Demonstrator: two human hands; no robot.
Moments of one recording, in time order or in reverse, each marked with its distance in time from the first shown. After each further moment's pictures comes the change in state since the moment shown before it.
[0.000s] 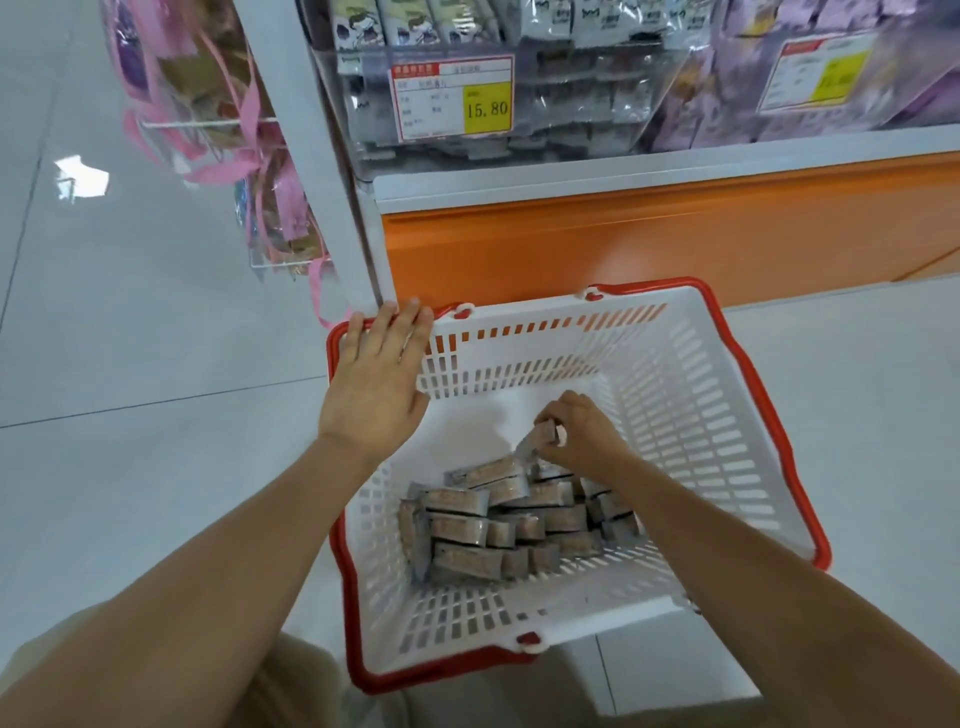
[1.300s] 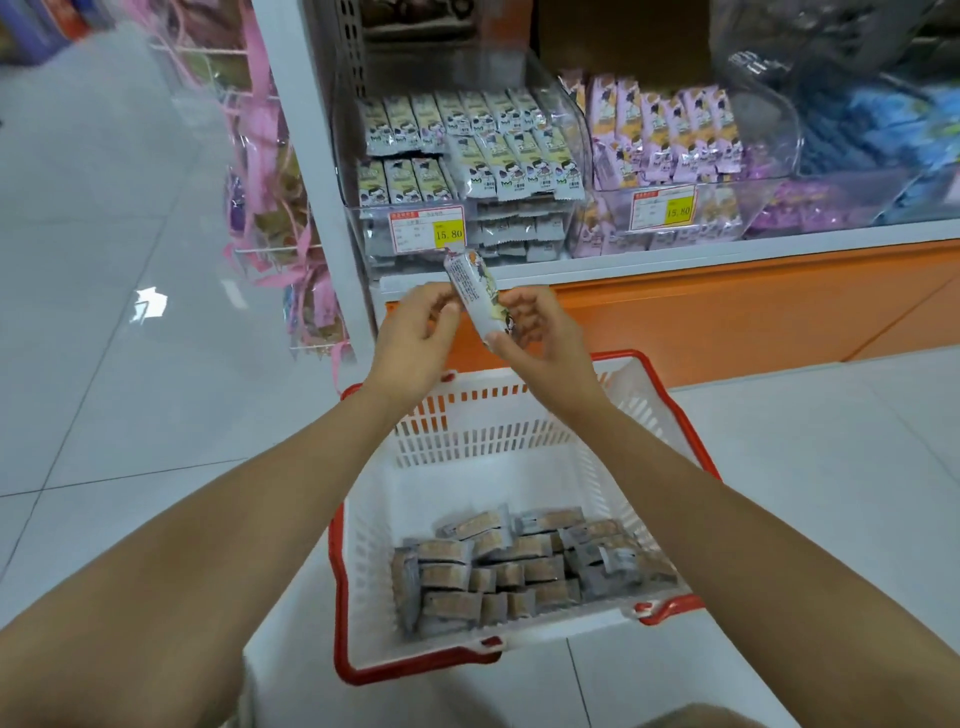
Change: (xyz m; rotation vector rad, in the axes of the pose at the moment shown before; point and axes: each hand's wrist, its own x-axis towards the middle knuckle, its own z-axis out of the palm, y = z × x) left_hand 0.028 0.071 -0.135 -0.957 0.380 -0.152; right_hand -0.047 -0.122 -0.156 0.756 0.581 -0.491
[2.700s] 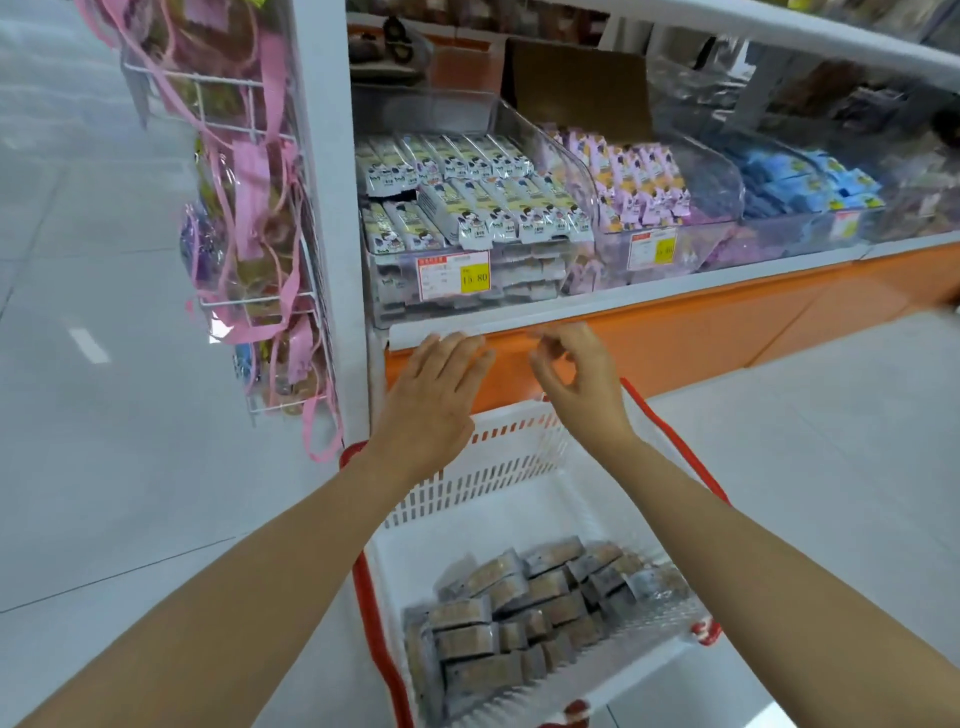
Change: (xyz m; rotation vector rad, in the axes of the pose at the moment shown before) left_hand 0.023 -0.073 -0.013 0.880 -0.142 0.744; right_hand 0.015 0.012 0.017 -0.576 0.263 -0.162
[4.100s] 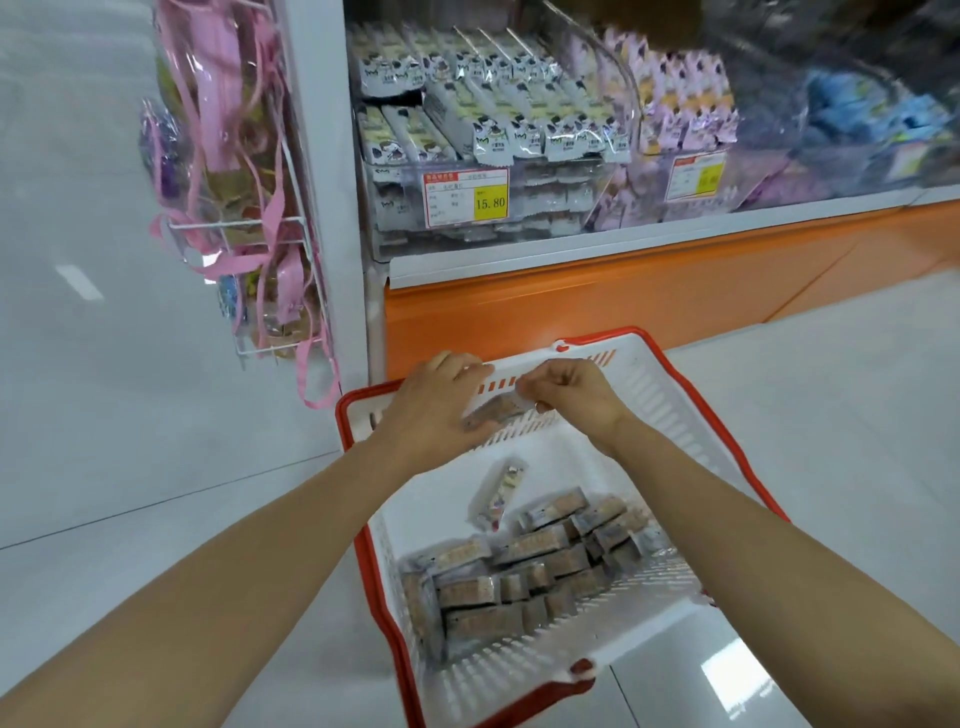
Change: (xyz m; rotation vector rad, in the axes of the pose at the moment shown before) left_hand -0.029 0.011 0.044 -0.503 -0.302 -0.113; right_hand -0.045 0.034 0.029 0.401 -0.416 0.782
